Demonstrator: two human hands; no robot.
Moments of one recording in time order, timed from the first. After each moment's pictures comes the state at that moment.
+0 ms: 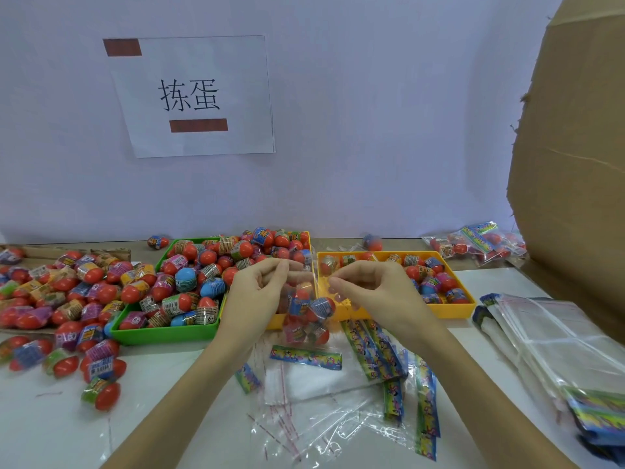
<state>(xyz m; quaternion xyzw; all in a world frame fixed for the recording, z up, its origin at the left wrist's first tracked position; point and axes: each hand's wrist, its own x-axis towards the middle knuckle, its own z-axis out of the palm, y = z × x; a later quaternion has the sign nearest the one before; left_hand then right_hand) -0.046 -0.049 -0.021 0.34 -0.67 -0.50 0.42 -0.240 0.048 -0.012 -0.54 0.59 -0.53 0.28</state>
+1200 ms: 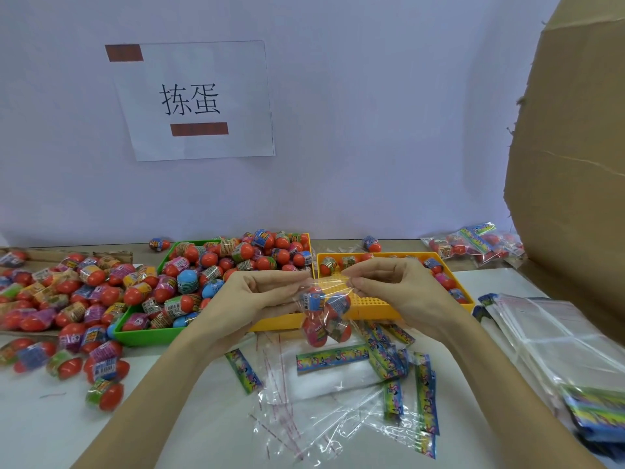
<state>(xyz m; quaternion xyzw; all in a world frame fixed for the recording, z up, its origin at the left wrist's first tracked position) -0.026 -0.065 -0.016 0.30 -0.64 -0.64 0.30 -0.271 0.056 -0.001 -0.53 0.55 -0.54 0.36</state>
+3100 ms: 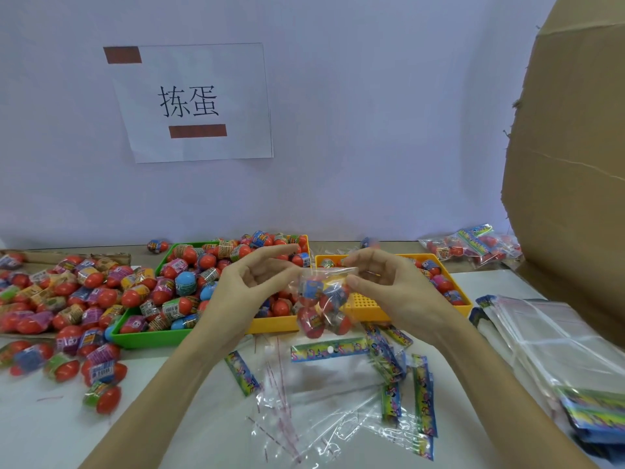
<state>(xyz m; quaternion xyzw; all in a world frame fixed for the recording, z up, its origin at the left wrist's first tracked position) -0.028 -0.057 -0.003 0.24 -0.69 -0.56 0.39 -0.264 0.056 -0.001 -0.55 0.51 -0.55 0.37</state>
